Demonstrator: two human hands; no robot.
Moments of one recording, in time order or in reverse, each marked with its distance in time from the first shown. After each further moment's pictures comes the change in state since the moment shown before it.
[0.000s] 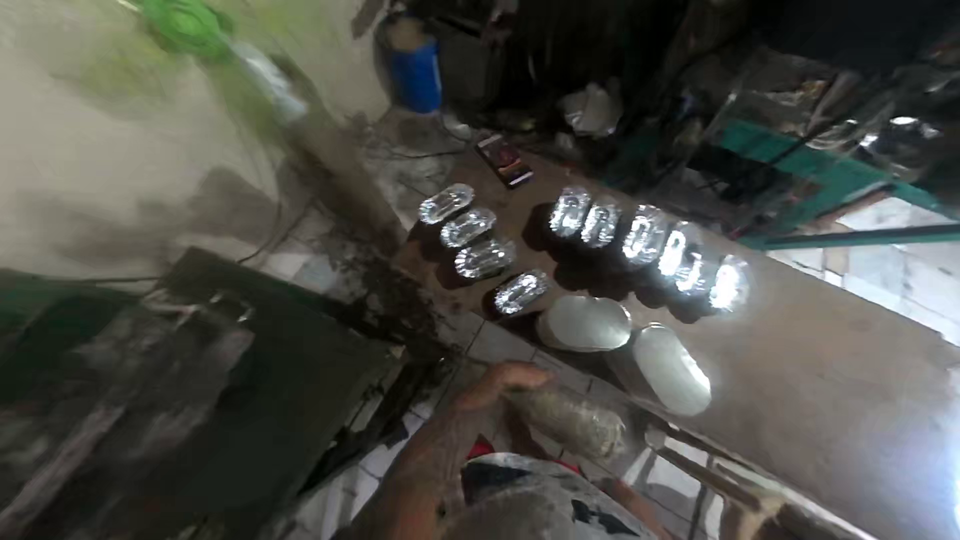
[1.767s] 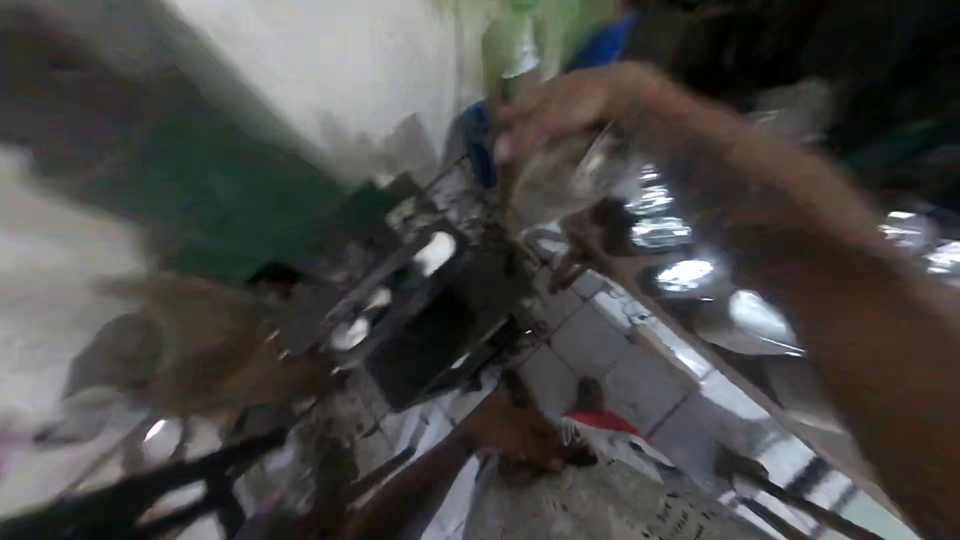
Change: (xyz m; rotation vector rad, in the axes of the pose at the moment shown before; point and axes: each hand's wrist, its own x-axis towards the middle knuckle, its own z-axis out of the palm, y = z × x) left_hand -0.293 -0.157 0.128 -0.562 0.103 0.359; right_hand 0.130 -0.531 -0.050 -0.681 0.042 -1.126
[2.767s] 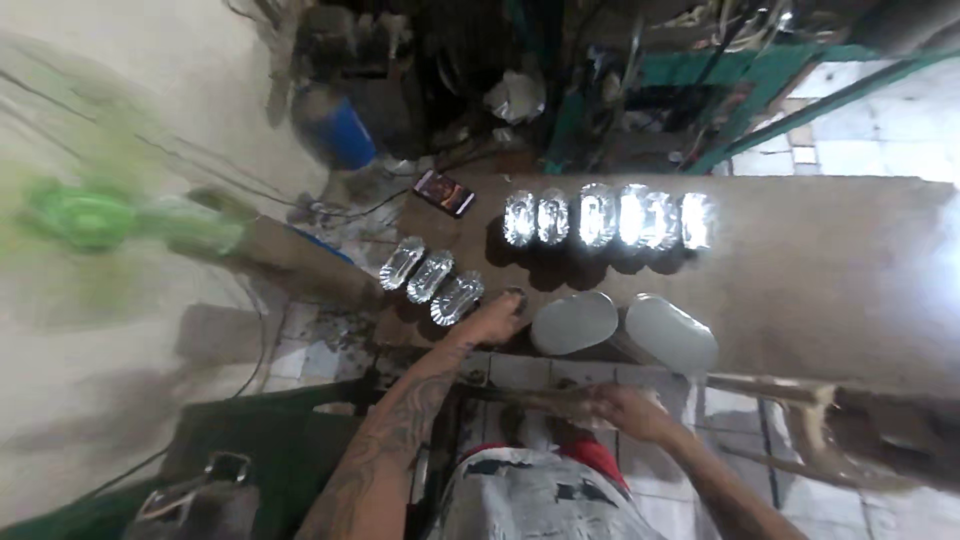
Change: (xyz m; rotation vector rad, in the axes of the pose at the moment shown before) left_hand 0.388 0.179 -0.139 0.930 -0.017 0.129; right_hand -0.452 0.113 0.281 0.688 0.378 1.120
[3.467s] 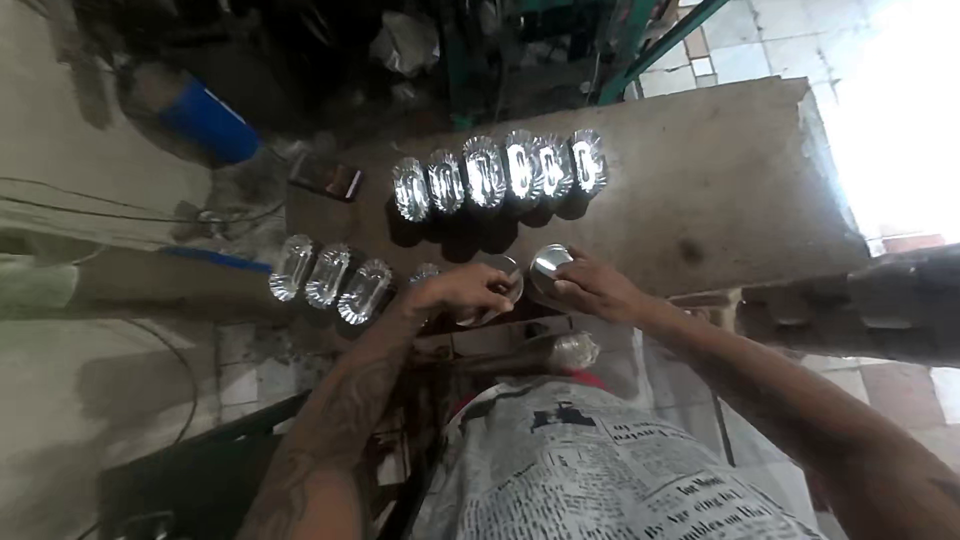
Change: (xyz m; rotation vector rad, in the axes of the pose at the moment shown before) left_hand 0.042 0.129 0.003 -0.031 -0.478 0.124; right_hand -0.001 0.017 -0.127 -0.177 0.352 -0.555
